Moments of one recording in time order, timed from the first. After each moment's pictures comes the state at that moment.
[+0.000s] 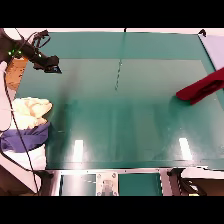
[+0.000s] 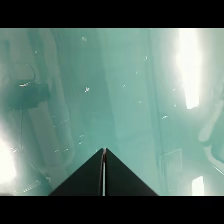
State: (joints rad) left arm 0.07 -1.85 2.02 1.13 -1.53 -1.36; right arm -0.84 -1.48 1.76 -0.87 1.31 1.71
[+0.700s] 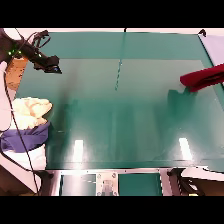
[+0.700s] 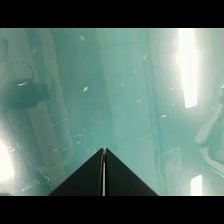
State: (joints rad) left arm 0.07 -1.85 2.02 1.12 -1.54 -1.36; right arm -0.90 -1.41 1.64 -0.81 1.15 1.88
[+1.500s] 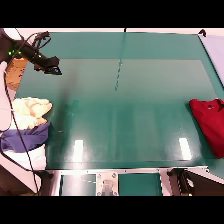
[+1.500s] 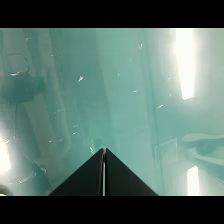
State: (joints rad) left arm 0.07 -1.85 2.02 1.12 -1.57 -1.36; right arm -1.46 -1.13 0.71 -1.17 0.97 1.69
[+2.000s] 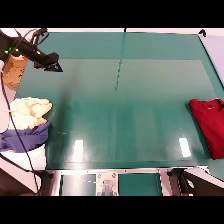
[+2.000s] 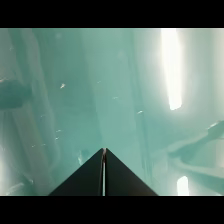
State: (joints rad) left arm 0.07 -1.80 2.02 1.06 -1.56 -1.39; right arm -1.33 -1.11 1.06 -1.36 1.30 1.71
